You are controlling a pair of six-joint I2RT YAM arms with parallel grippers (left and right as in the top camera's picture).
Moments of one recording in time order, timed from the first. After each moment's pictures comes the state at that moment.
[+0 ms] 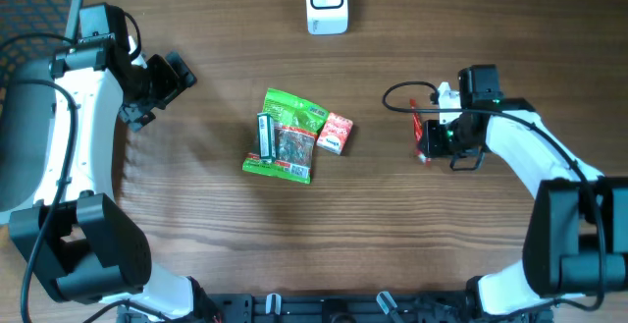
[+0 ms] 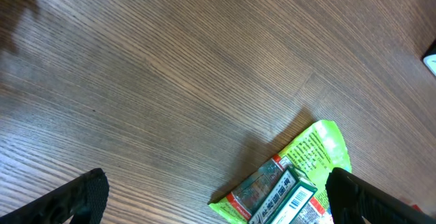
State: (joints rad) left arm 0.18 1.74 1.48 -1.04 0.18 -0.47; right arm 0.03 1.71 0.96 -0.64 -0.25 0.01
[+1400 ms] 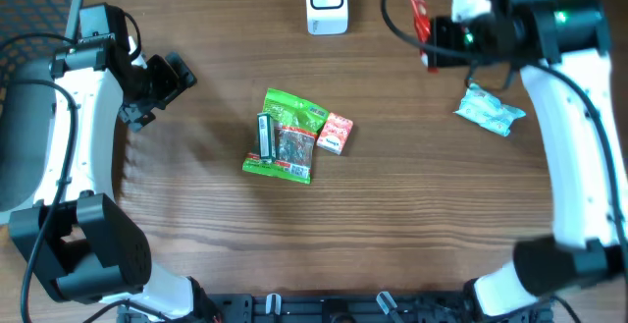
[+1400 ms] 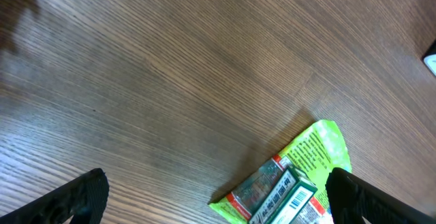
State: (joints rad) left arm 0.18 1.74 1.48 -1.04 0.19 -0.47; right arm 0.20 1.76 2.02 -1.33 -0.20 0.09
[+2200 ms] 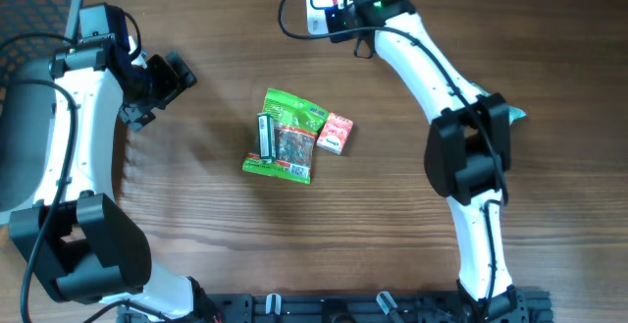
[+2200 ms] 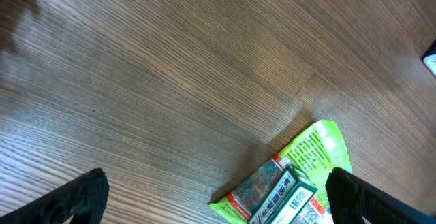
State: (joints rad) left arm 0.18 1.74 1.48 -1.04 0.19 -0.47; right arm 0.41 2.37 2.11 -0.68 0.10 0.08
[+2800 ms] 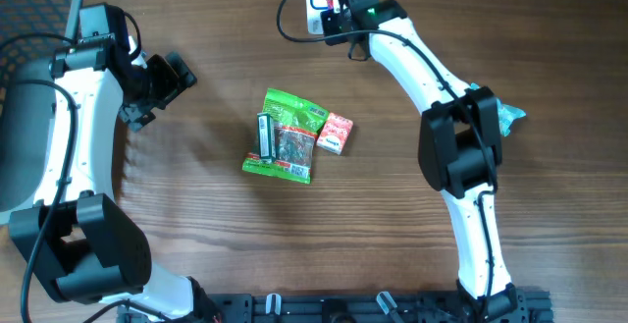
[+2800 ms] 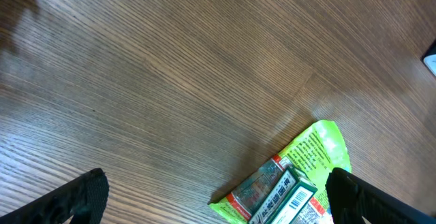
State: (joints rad) left arm 0.18 1.74 1.48 -1.04 0.18 -0.47; right arm 0.40 2.41 2.11 -0.62 0.03 0.11
